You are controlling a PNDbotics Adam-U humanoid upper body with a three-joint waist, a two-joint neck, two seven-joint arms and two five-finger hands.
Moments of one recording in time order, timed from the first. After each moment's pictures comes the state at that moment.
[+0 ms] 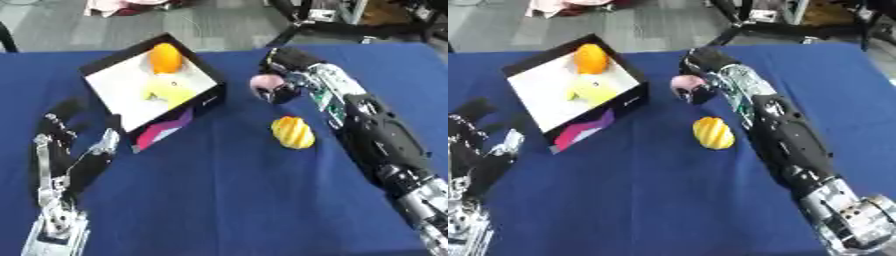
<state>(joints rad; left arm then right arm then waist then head) -0.20 0.08 -0.24 -1.73 -0.10 -0.05 0.40 -0.86 -0.31 0.16 -1.03 1.05 -0.20 0.23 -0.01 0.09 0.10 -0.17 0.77</state>
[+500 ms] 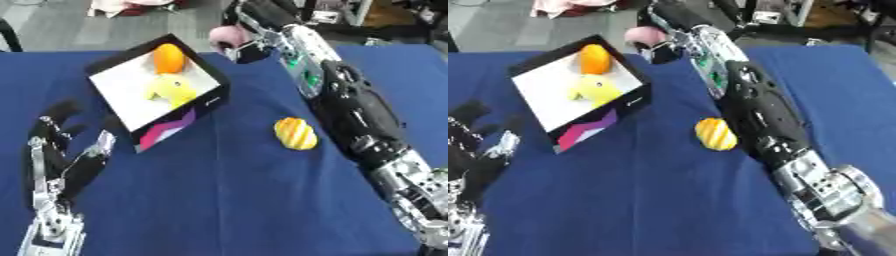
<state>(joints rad) -0.22 0.06 -0.26 -1.73 -0.10 -0.05 0.39 -1.00 -0.17 0.19 -0.91 0.96 -0.29 0.09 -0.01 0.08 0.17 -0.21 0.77</state>
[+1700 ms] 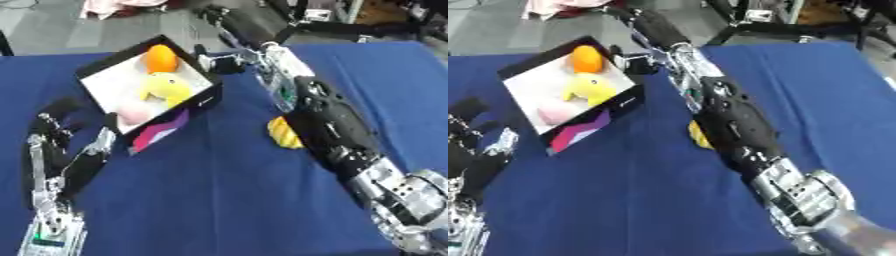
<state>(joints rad) -0.20 0.07 -0.23 -1.73 -0.10 -0.05 0.41 -0.86 -0.28 0.20 -1.06 0.96 -0.30 -0.01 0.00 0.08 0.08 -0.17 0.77</state>
